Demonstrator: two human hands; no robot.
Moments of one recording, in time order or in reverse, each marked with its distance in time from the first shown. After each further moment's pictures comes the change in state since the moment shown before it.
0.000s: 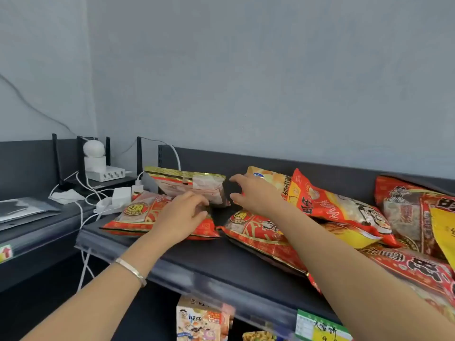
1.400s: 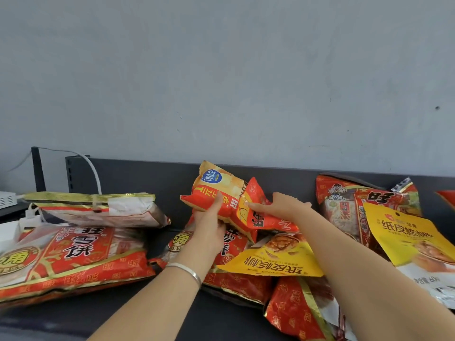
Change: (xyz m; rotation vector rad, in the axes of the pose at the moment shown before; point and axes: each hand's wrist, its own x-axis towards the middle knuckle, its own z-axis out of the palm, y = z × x) left_hand 0.115 0.134 0.121 -1.953 -0.129 -0.662; right_hand -0.030 0.191 -0.011 -0.001 -0.224 0.798
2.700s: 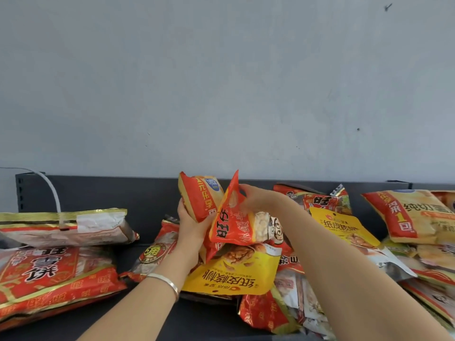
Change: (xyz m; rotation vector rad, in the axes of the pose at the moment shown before) left_hand -0.026 -0.003 0.015 0.535 -0.114 0.268; right_hand -0.051 -0.012 -0.060 0.384 -0.160 -0.156
